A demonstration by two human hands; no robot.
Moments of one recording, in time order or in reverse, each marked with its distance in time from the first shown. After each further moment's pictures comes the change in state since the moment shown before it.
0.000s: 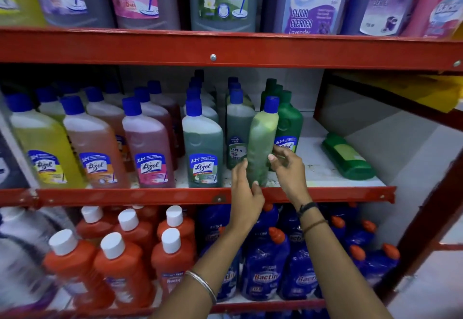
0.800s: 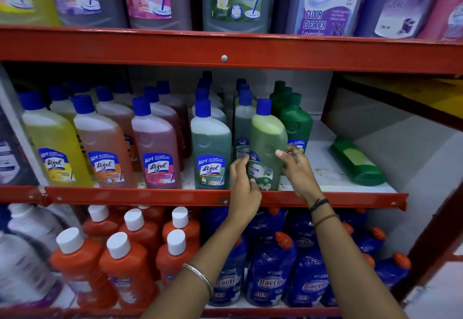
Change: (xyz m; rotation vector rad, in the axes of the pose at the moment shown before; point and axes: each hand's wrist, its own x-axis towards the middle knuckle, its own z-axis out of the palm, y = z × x) left_hand 0.016 -0.010 -0.016 -0.050 -0.048 0.009; right_hand 0.015 -0.002 -0.005 0.337 -0.223 0.093
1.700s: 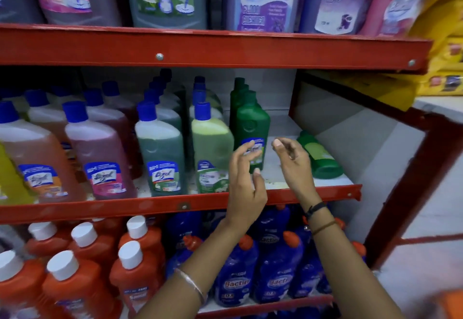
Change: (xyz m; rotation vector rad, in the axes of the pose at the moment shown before) left_hand -0.008 0.055 0.071 -0.072 0.092 0.421; right_hand -0.011 -0.024 -0.067 -0.328 0.279 -0.217
